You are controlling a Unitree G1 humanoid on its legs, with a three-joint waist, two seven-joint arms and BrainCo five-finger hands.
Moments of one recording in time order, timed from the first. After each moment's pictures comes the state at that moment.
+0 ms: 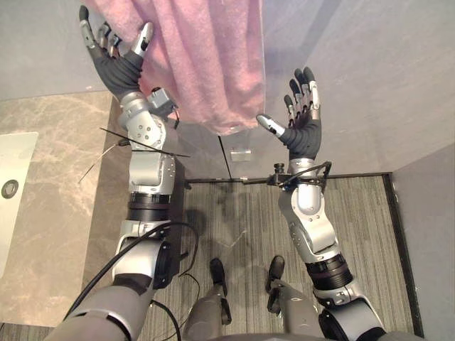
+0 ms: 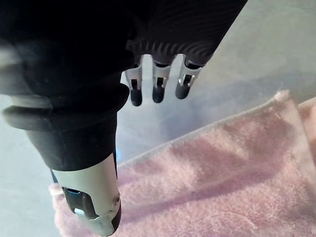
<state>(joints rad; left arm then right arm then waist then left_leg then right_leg) -0.86 0.19 0.15 0.21 -0.22 -0.12 0.59 -0.45 0.01 0.24 -0.10 0.15 -0.17 -0.39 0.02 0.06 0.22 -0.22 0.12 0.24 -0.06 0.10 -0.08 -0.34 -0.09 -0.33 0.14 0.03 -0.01</state>
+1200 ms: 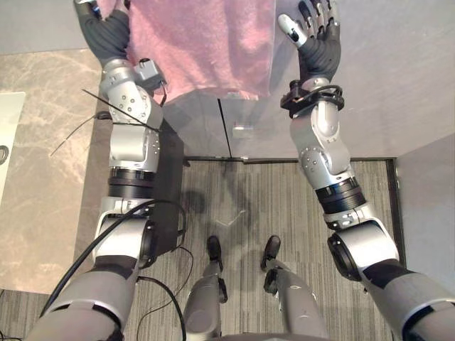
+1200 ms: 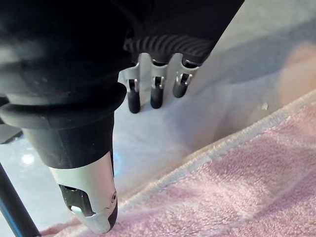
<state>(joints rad) -1.00 0.33 0.08 0.36 -0.23 -0.14 0.50 -1.01 -0.18 0.17 0.32 0.63 -0.19 -0.38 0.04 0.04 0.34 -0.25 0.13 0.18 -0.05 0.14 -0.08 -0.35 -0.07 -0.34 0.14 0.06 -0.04</state>
